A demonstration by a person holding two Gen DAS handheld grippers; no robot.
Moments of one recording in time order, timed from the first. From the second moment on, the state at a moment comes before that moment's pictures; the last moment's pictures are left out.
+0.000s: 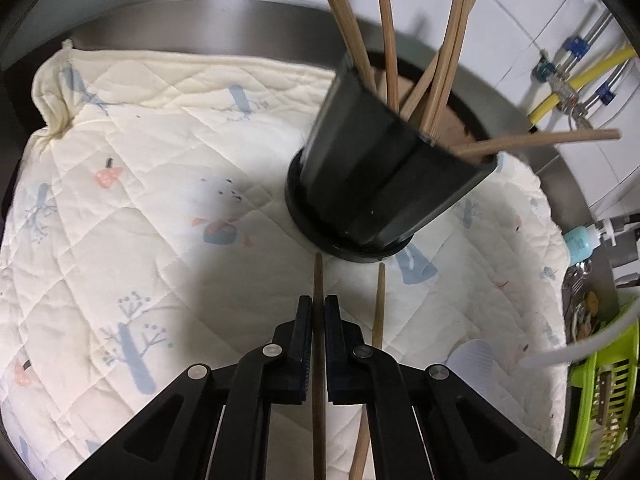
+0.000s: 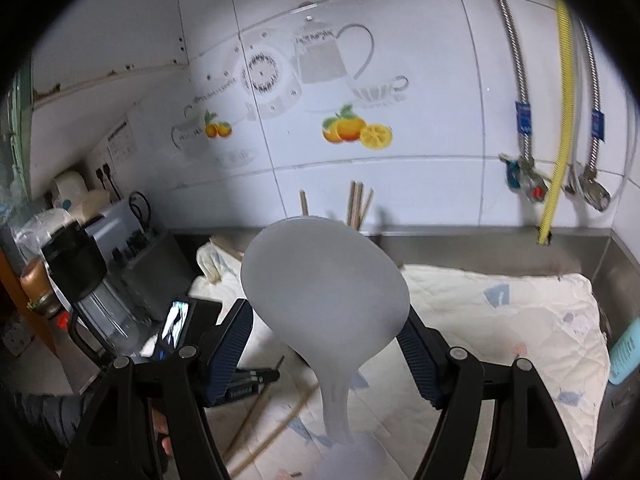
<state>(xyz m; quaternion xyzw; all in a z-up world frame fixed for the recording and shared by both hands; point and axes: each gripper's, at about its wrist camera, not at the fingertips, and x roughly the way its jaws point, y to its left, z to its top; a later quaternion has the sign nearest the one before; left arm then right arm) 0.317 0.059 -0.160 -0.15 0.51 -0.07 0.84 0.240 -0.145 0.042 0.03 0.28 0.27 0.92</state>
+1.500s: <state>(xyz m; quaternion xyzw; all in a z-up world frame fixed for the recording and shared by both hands) 0.318 0.104 0.106 -0.12 0.25 -0.10 0.95 0.352 -0.088 0.014 0.03 0.31 0.22 0.93</state>
